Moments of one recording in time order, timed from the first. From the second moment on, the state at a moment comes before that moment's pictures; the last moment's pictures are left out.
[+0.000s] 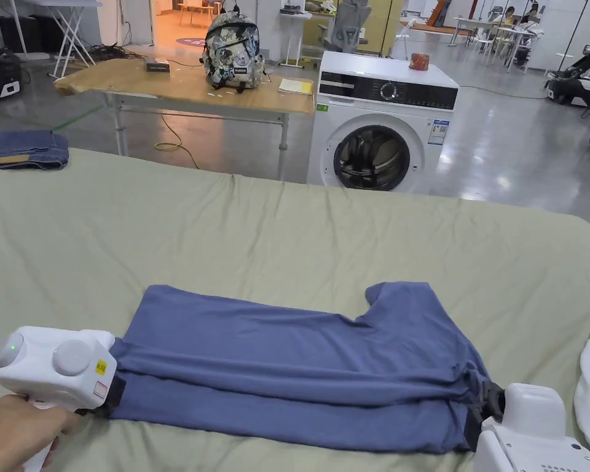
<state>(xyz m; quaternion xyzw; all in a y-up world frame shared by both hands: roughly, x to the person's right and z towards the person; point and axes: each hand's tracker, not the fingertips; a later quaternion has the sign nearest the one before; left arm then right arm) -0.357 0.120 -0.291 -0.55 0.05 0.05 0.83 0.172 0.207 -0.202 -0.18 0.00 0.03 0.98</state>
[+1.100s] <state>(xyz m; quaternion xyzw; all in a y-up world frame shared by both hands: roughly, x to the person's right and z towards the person) -0.340 0.168 -0.223 -0.47 0.04 0.08 0.88 0.224 0.155 -0.309 -0.47 0.03 0.02 0.88</state>
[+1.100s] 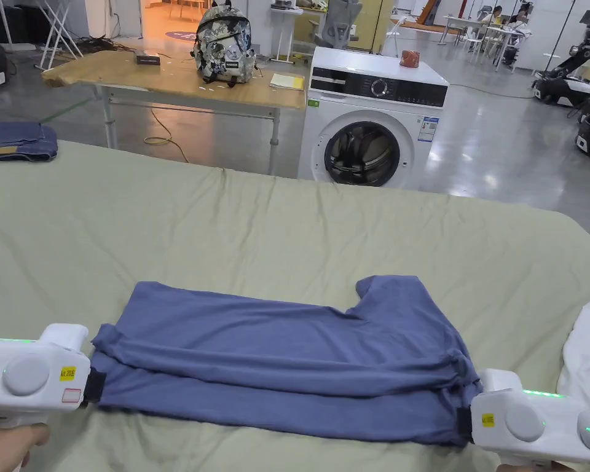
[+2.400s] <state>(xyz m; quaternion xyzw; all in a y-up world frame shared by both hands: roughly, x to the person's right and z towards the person) -0.356 0.145 -0.082 -0.46 0.05 0.13 0.88 0.245 0.161 -0.133 -0.47 -0.03 0.04 0.88</state>
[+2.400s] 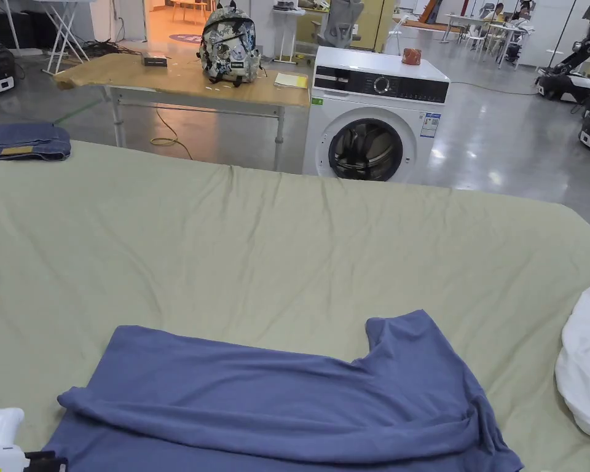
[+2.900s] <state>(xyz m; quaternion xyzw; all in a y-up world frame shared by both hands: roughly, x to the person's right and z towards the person) -0.285 0.227 -0.133 -0.21 0.06 0.01 0.97 0.146 0.246 -0.167 -0.17 0.03 0.02 0.98</state>
